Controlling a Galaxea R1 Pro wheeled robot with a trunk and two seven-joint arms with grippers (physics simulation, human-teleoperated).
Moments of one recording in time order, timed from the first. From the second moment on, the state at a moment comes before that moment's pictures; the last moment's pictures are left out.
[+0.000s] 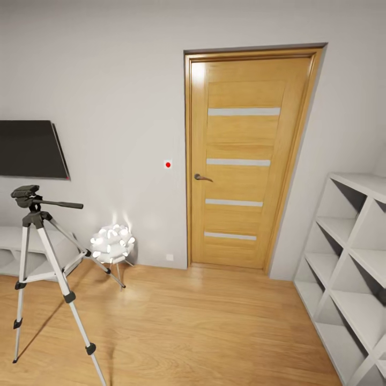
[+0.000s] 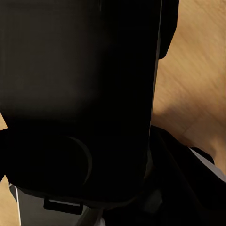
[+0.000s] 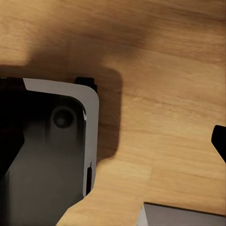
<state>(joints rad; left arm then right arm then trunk) -0.22 0.05 -0.14 0.00 0.72 0.02 -0.07 -0.21 -0.22 -0.01 0.03 0.08 -0.05 0.23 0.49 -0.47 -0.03</state>
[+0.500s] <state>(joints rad) -0.22 0.05 -0.14 0.00 0.72 0.02 -0.07 -0.22 -0.22 -0.01 0.03 0.08 -0.05 0.23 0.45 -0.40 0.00</state>
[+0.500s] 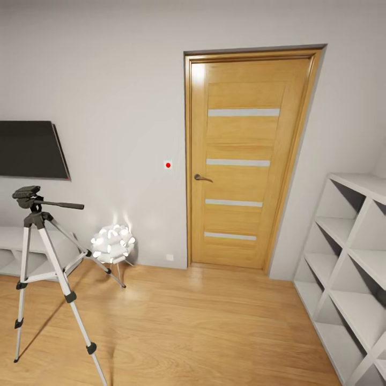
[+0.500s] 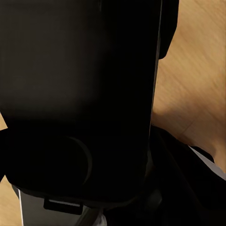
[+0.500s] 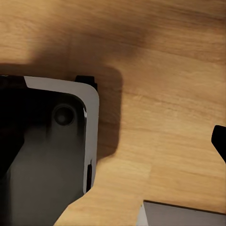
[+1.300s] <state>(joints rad) -0.22 0.05 -0.14 0.00 0.72 0.00 -0.07 -0.22 -0.22 -0.01 0.03 0.07 -0.05 0.22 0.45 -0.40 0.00</state>
